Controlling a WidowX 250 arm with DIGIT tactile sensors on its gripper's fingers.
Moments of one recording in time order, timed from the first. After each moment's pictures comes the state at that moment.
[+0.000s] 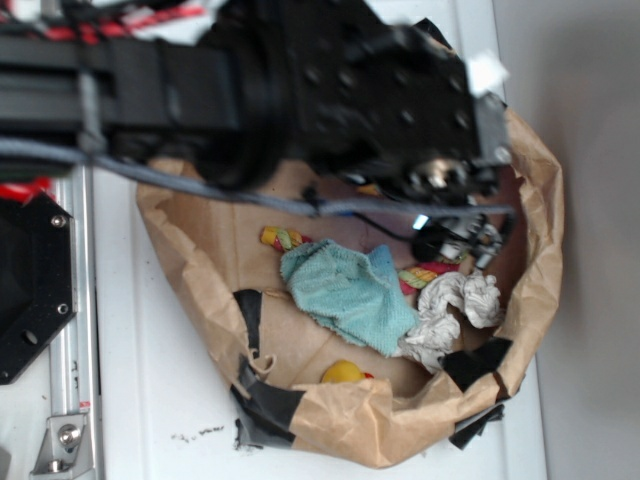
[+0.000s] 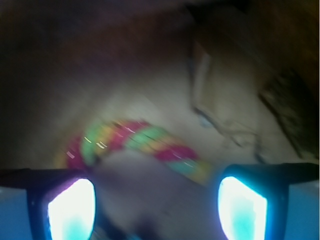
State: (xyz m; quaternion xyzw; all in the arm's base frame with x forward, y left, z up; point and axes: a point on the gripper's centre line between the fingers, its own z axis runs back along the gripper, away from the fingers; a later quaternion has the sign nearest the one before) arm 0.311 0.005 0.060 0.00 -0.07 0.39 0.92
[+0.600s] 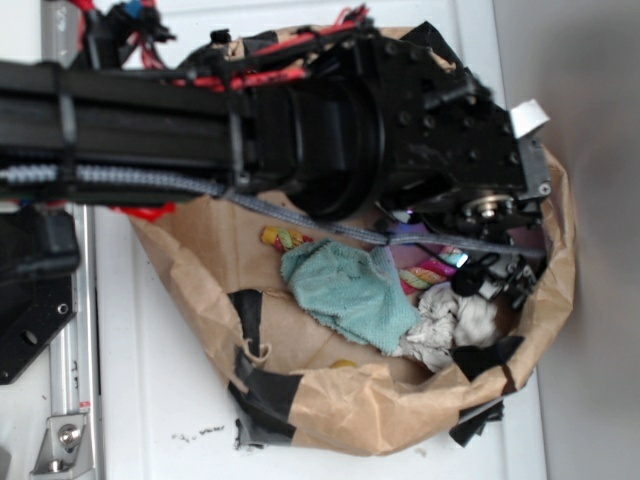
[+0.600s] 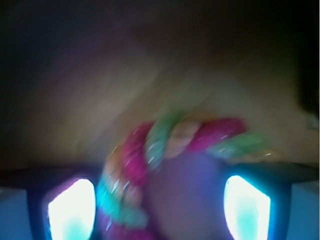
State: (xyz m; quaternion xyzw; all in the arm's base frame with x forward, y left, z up) arm 0.330 -0.034 0.030 -0.09 -0.05 0.32 0.94
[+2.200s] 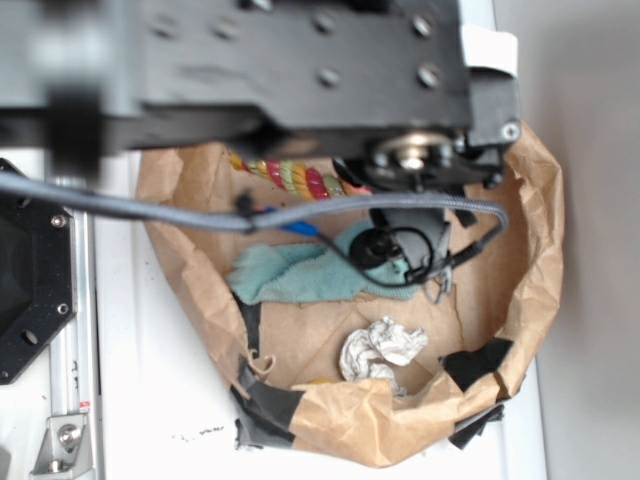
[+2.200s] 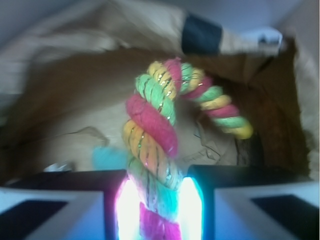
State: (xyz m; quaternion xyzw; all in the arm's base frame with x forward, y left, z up) arm 0.282 -0.001 0.142 -0.01 -0.08 0.10 0.99
